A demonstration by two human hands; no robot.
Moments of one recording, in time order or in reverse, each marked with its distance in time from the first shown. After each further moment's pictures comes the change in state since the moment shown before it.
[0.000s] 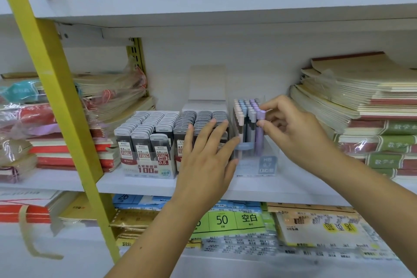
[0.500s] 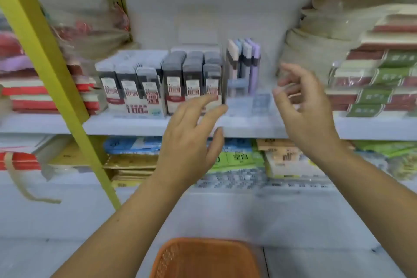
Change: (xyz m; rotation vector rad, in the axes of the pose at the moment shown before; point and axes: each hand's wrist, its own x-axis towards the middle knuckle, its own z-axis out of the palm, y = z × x) left_hand -0.060 0.003 0.001 -0.222 0.267 0.096; right_hand -0.070 0.001 0.025 0.190 0.291 0.115
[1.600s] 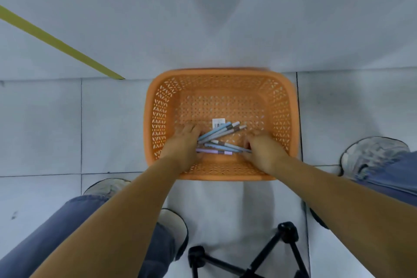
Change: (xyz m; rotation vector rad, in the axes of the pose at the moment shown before) left_hand -0.489 -0.004 0.128 -0.227 -1.527 -0.649; right_hand -0.497 0.166 0.152 -0.415 -1.437 0.790
